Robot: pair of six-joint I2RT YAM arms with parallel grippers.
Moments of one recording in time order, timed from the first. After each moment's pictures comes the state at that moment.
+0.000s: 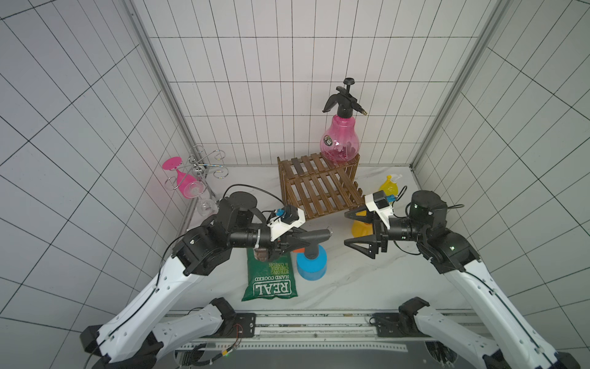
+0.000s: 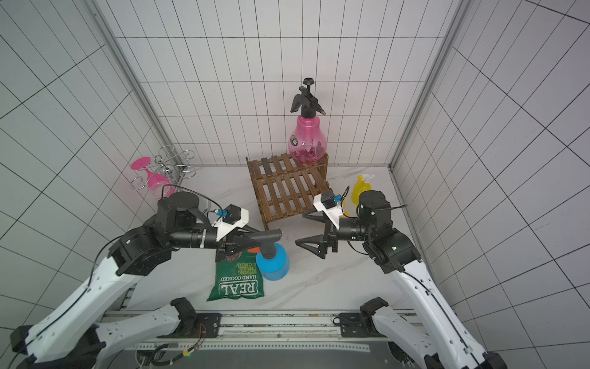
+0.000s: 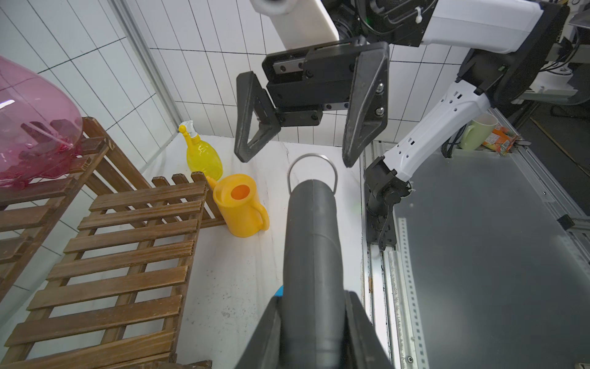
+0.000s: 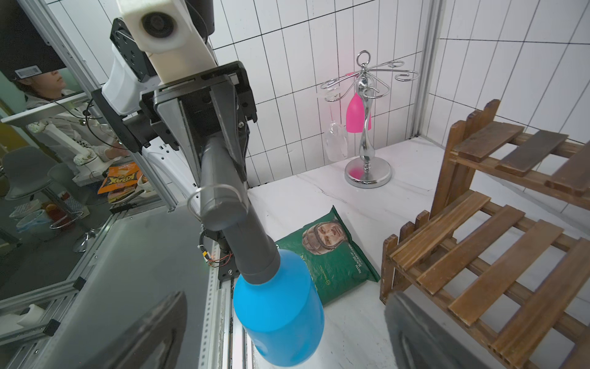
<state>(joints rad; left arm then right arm) -0.75 0.98 1.30 -0.78 0.65 0.30 0.57 0.91 1.07 -0.48 -0.98 -0.09</state>
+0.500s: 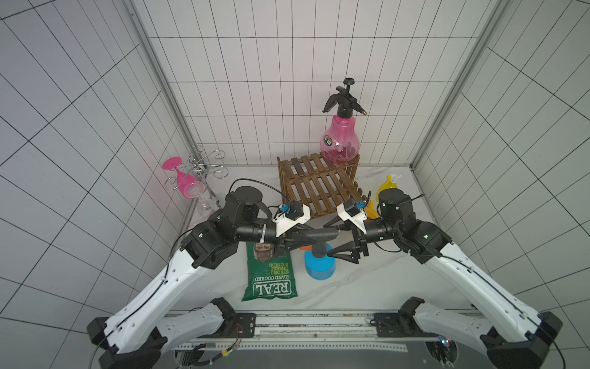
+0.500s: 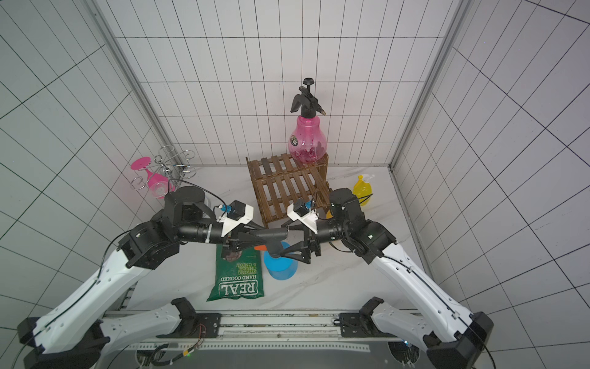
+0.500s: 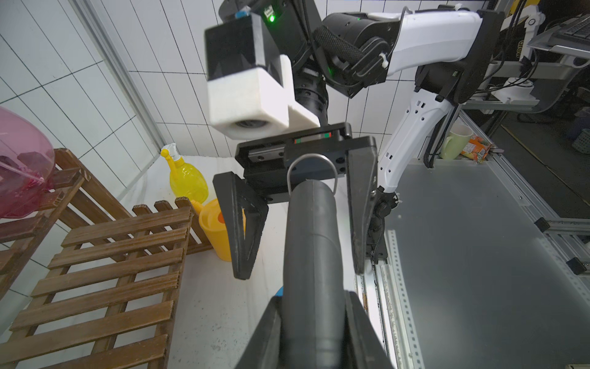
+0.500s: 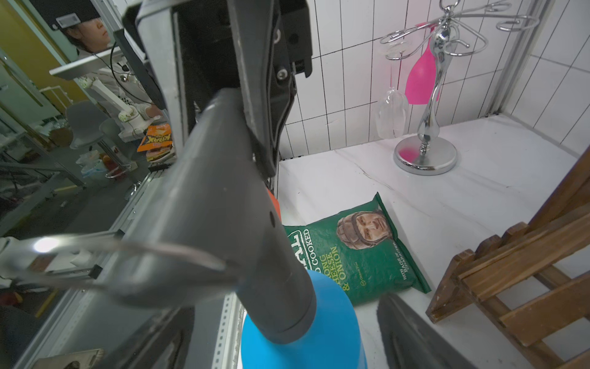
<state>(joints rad) -0.74 1.03 1.32 -0.70 0.72 0.30 0.76 1.05 1.10 -0.50 -0.94 -0.17</state>
